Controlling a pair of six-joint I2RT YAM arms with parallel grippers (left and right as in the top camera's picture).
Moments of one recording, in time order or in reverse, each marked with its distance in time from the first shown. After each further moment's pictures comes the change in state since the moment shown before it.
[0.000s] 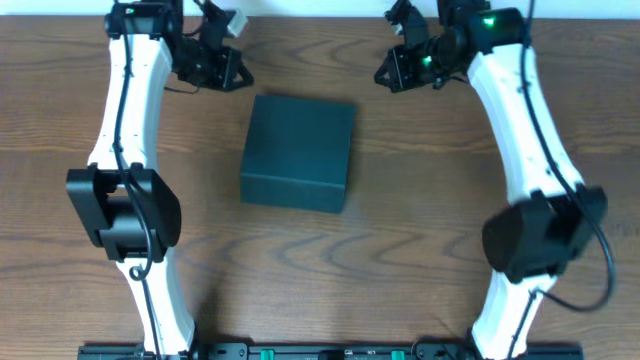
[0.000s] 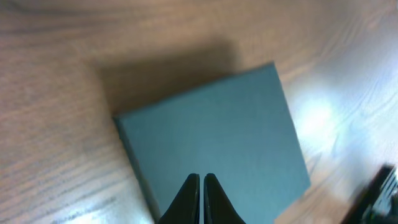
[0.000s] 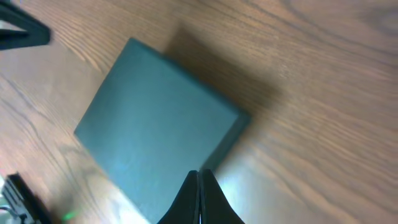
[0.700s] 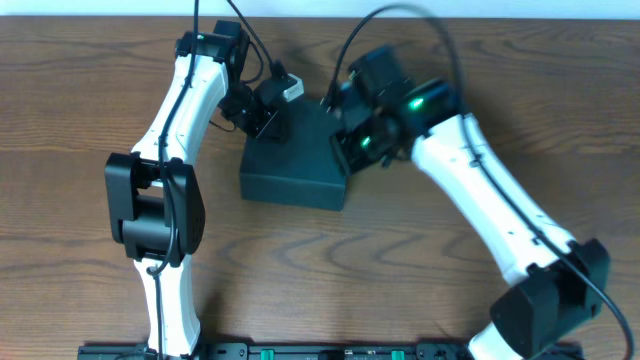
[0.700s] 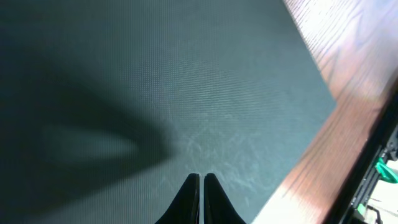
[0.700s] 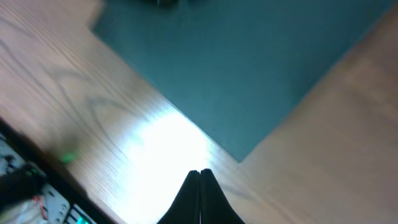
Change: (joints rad) left arm -0.155 -0.001 -0.252 -0.034 -0.067 0.312; right arm 0.343 -0.278 -0.495 0.105 0.208 0.170
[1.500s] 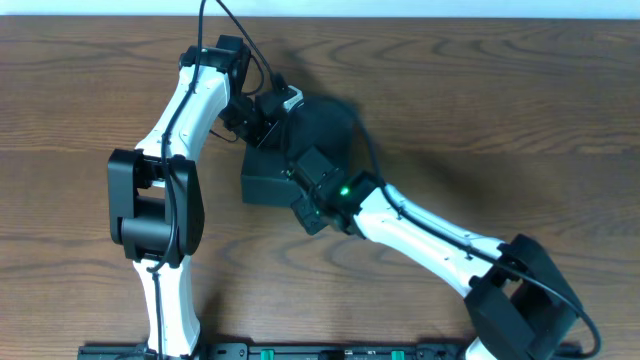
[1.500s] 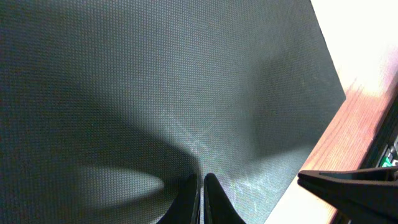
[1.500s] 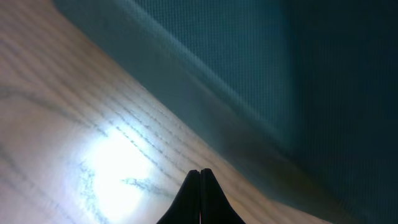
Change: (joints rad) left arm 0.000 -0.005 -0.108 0.083 0.019 0.002; right arm 0.299 -0.005 -0.445 0.504 0.348 0.145
